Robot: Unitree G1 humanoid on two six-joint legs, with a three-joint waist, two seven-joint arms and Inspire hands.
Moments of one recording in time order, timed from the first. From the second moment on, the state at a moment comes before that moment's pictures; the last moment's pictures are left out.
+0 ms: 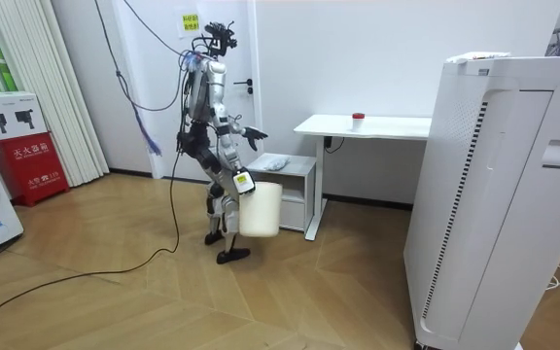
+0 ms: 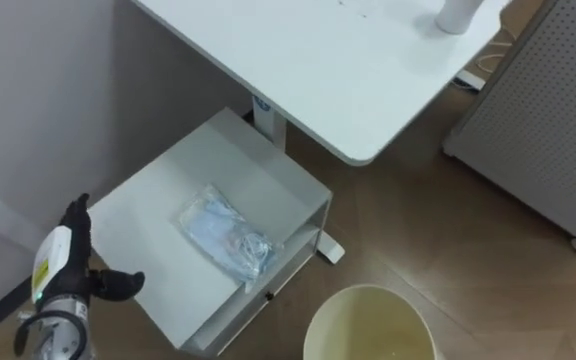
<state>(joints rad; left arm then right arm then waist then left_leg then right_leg) -0.48 0.30 -0.20 1.13 0.35 -0.24 0.62 -0.17 -0.31 0.19 1.29 0.56 -0.15 0.03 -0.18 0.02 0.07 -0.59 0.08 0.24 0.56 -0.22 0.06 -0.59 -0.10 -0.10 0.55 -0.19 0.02</state>
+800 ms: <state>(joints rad) -0.69 0.34 -0.32 1.20 0.61 -0.24 0.67 -0.19 -0.31 0.24 1.19 0.73 -0.15 0.03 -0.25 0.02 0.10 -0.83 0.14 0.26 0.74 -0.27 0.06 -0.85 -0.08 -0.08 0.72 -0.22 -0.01</state>
